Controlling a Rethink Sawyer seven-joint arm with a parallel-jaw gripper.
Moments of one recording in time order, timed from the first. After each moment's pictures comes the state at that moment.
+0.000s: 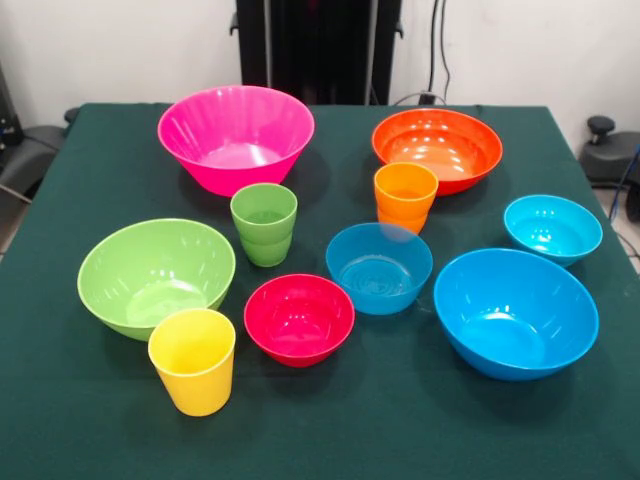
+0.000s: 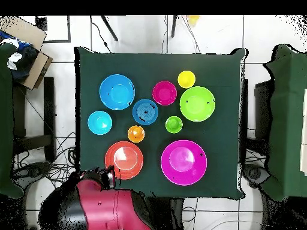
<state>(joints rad) 0.10 -1.22 -0.06 2.16 -0.01 0.51 1.74</state>
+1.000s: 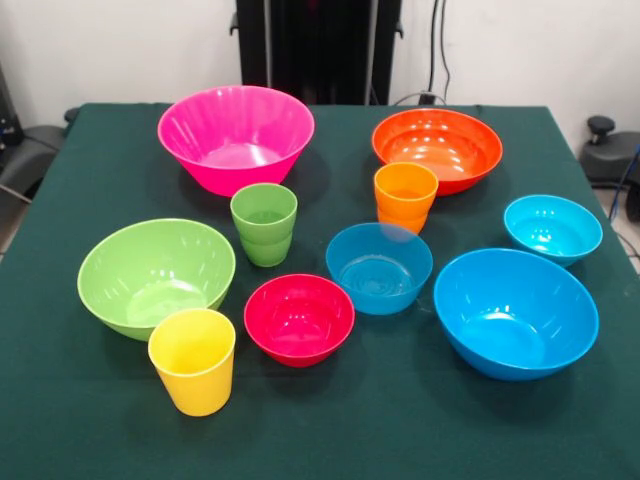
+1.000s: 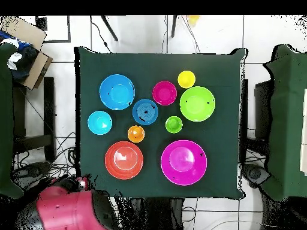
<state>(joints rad) 0.26 -1.25 -0.07 2.04 0.01 0.74 1.90</state>
